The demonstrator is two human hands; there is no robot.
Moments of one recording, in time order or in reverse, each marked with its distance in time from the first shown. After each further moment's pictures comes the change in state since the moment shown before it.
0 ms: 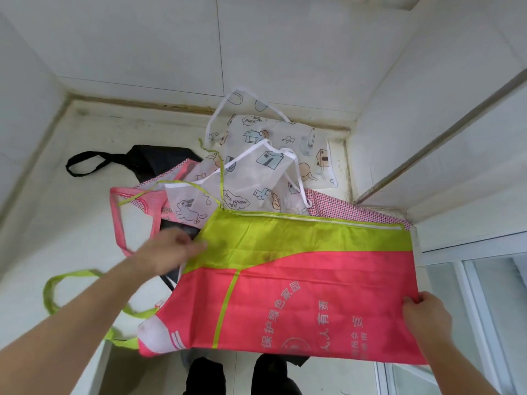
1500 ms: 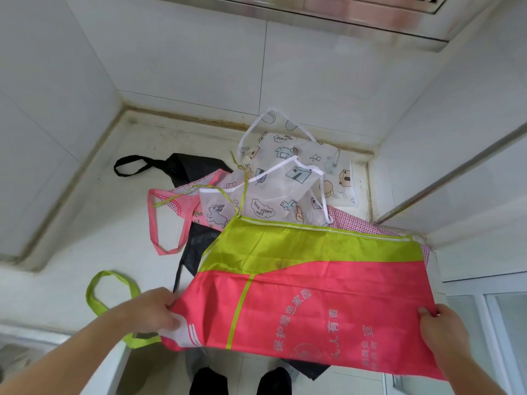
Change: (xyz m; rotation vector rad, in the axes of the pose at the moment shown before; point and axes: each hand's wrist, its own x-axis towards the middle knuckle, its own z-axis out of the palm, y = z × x) left_hand -0.074 -0.098 0.012 0.291 -0.307 -0.150; right_hand -0.002 -0.023 -0.011 -0.003 0.006 -0.082
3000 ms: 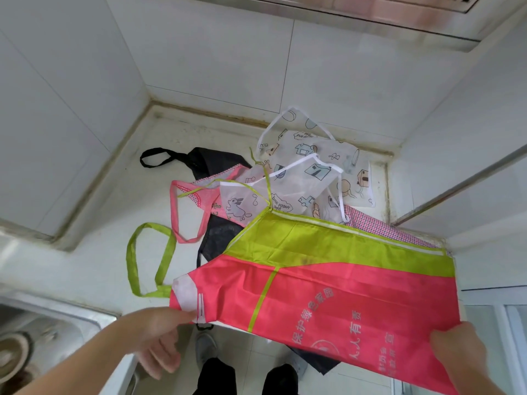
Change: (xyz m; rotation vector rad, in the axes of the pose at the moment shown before) left_hand -0.042 -0.007 0.035 -0.765 -0.358 -0.466; right_hand -0.008 0.010 0.009 -0.102 -0.032 0.188
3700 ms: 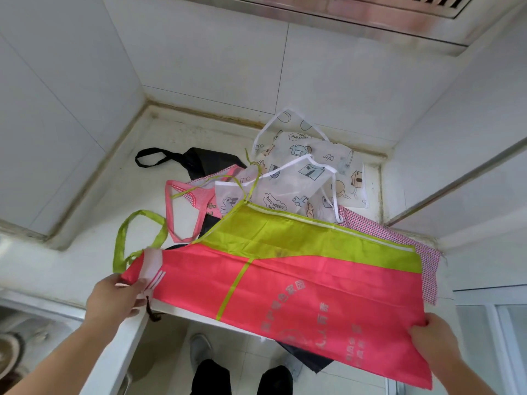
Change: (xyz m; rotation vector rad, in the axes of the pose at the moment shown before) left_hand 0.012 -0.019 -0.035 -0.513 0.818 0.524; right_hand -0.008 -0.009 0.010 0.024 -0.083 -0.196
